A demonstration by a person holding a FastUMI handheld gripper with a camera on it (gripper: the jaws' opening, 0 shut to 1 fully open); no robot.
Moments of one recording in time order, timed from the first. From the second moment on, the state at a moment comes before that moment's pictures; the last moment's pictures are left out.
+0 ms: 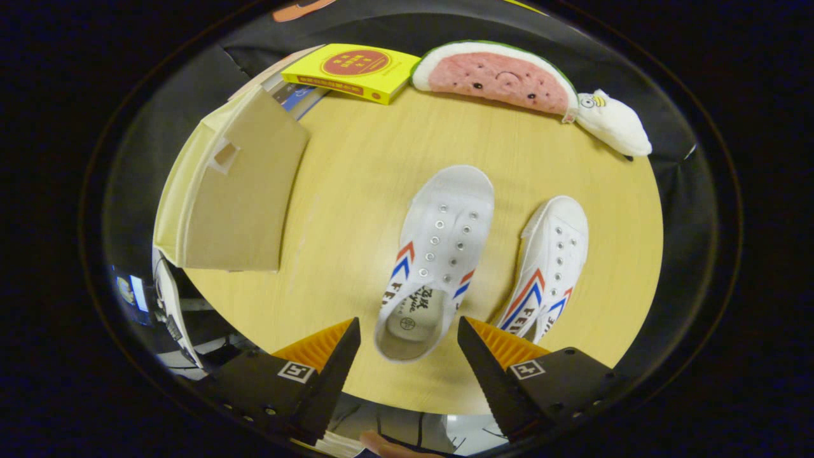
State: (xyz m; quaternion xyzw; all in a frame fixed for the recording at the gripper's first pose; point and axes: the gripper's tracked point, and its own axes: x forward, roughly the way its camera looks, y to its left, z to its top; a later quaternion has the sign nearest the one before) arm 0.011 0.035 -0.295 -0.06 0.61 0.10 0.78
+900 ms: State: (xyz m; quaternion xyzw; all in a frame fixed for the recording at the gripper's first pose) arm 0.065 0.020 -0.356 0.02 0.66 0.15 0.73
